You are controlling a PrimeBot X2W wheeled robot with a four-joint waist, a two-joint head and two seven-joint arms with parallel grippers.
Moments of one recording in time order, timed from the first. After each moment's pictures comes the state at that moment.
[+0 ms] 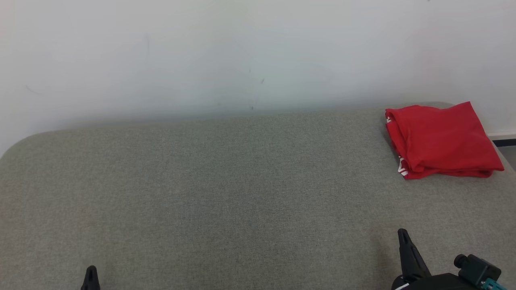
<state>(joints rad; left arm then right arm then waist) 0.09 0.09 0.13 0.21 -0.57 -0.10 -0.14 0.00 -0.12 0.00 0.28 0.66 0.13 -0.14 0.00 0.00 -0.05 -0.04</state>
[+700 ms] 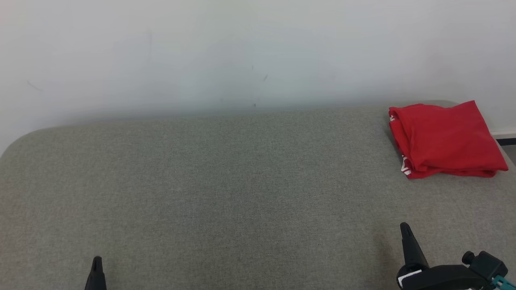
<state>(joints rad) 0.03 0.07 0.13 0.22 -0.87 -0.11 -0.07 -0.03 -0.10 -0.04 0.27 0.94 0.13 -0.07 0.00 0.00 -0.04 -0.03</state>
